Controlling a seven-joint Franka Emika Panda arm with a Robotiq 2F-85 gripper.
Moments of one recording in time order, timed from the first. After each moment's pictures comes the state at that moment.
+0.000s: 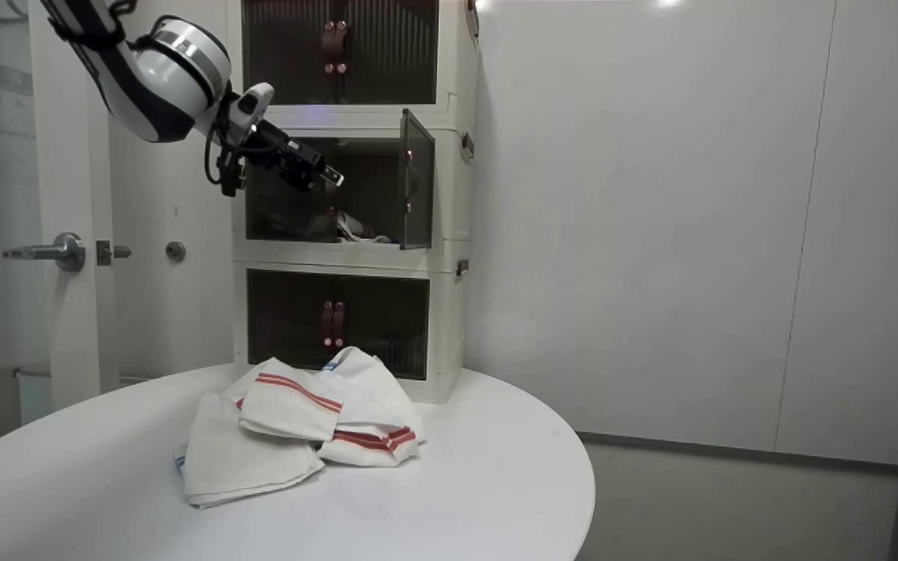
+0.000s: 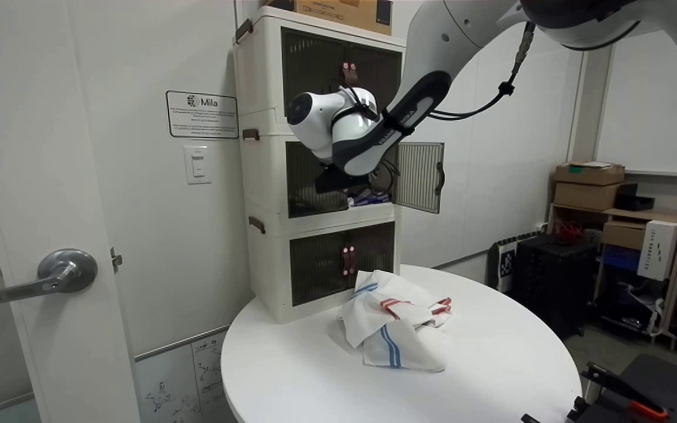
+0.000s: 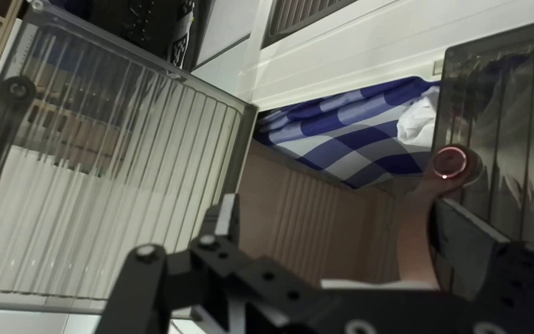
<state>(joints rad) 0.23 0.55 -0.04 -1.51 -1.23 2.09 1.66</state>
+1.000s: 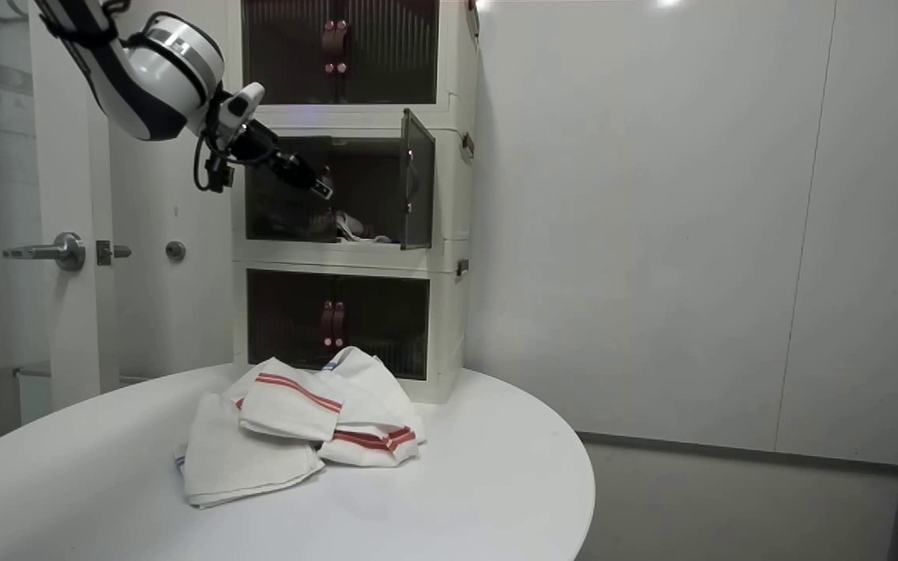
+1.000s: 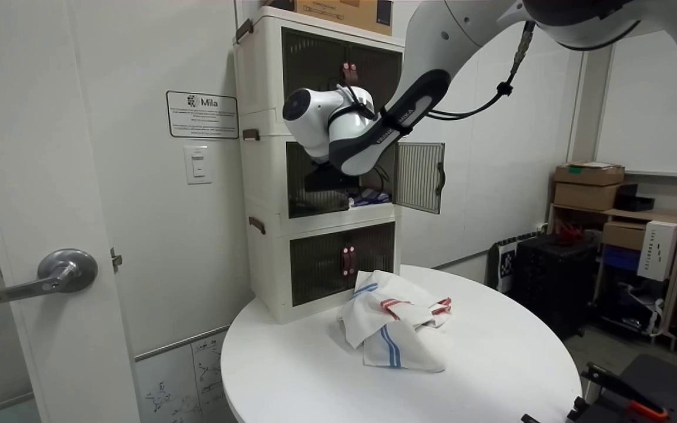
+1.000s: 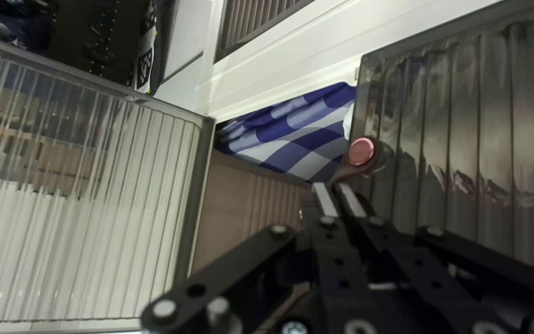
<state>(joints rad) 0.23 0.55 -0.02 -1.52 -1.23 2.15 1.74</state>
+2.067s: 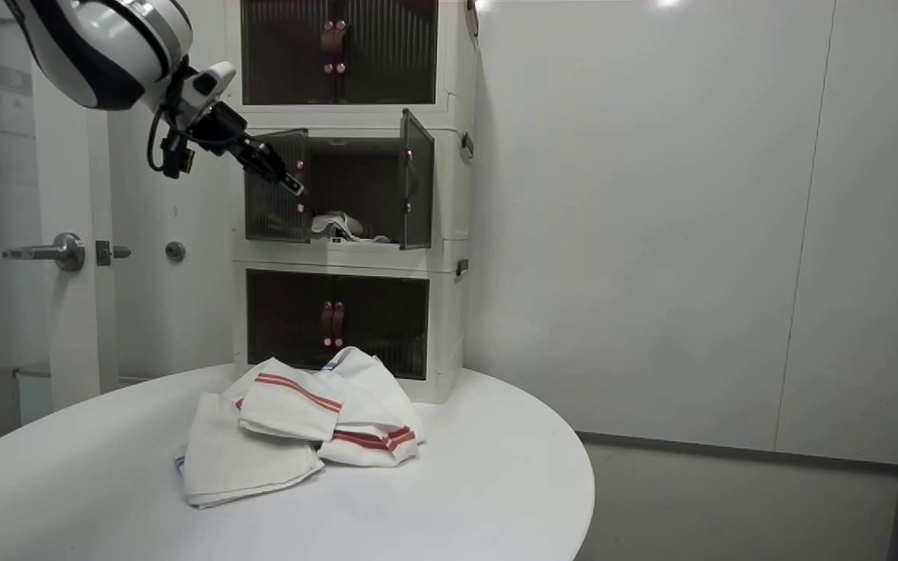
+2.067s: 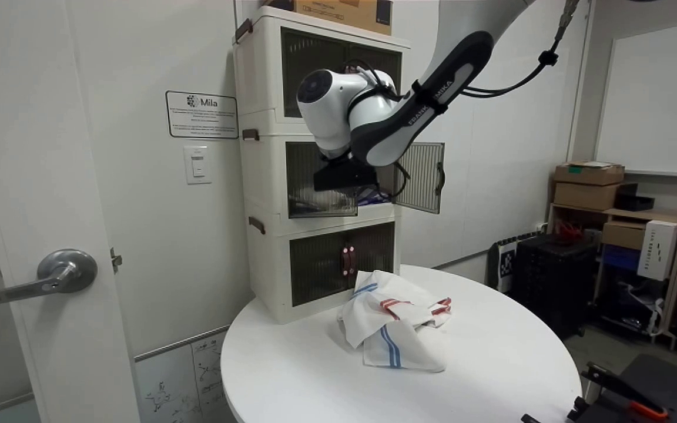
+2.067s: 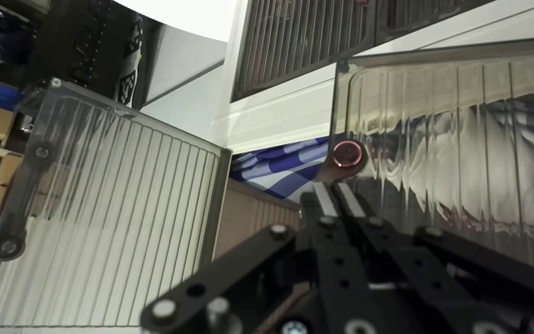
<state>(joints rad) 0.19 0.33 0.05 -1.81 -1.23 2.24 1.73</state>
